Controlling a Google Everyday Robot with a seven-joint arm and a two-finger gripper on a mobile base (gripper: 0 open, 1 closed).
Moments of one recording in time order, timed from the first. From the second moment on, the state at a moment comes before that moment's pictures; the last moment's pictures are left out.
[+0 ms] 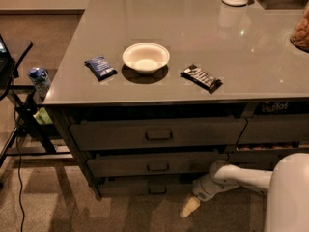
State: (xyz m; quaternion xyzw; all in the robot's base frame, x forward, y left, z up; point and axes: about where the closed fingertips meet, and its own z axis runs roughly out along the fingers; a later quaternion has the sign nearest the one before) arm 0.484 -0.168 0.272 -0.46 0.85 0.21 0.12
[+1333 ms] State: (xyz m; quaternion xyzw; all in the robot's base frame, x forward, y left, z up) arm 0.518 -0.153 0.238 -0.44 0.86 0.17 0.18
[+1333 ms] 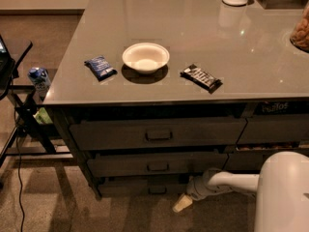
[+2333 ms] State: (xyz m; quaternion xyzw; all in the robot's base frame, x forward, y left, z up) arm 0.548 -0.150 0.191 -0.45 0.86 0.17 0.17
